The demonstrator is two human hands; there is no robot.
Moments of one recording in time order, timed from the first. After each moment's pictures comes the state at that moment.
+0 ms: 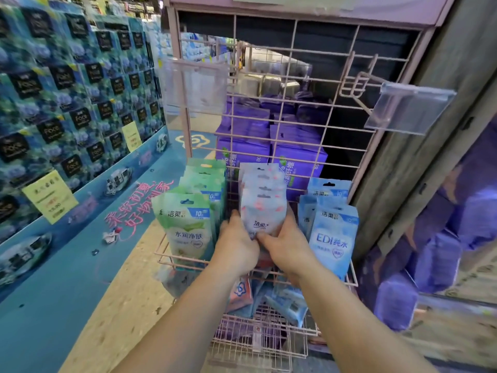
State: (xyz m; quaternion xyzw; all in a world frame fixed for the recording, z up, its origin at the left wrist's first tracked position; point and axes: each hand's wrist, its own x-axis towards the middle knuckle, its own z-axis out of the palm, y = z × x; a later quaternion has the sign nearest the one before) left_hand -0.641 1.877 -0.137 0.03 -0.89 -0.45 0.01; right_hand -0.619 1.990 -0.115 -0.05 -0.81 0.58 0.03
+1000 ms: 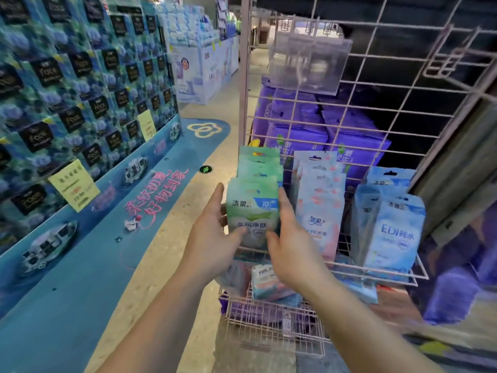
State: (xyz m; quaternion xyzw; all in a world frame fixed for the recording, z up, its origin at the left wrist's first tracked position) left_hand -0.617 1.740 -0.127 -0.06 -0.81 -0.59 0.06; right_hand -0.588 1.887 -0.100 0.02 -0.92 0.40 0.02
